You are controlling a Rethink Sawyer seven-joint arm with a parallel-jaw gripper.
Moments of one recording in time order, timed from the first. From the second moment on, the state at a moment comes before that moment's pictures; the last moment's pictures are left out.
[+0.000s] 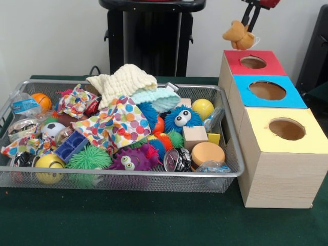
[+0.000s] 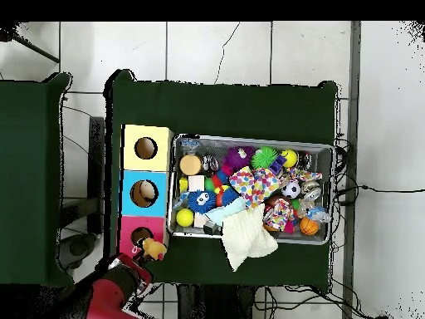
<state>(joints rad) 0.80 -0.70 -0.65 2.11 0.66 0.27 2.10</state>
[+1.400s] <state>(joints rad) 0.88 -0.55 -0.69 2.05 0.68 0.27 2.10</state>
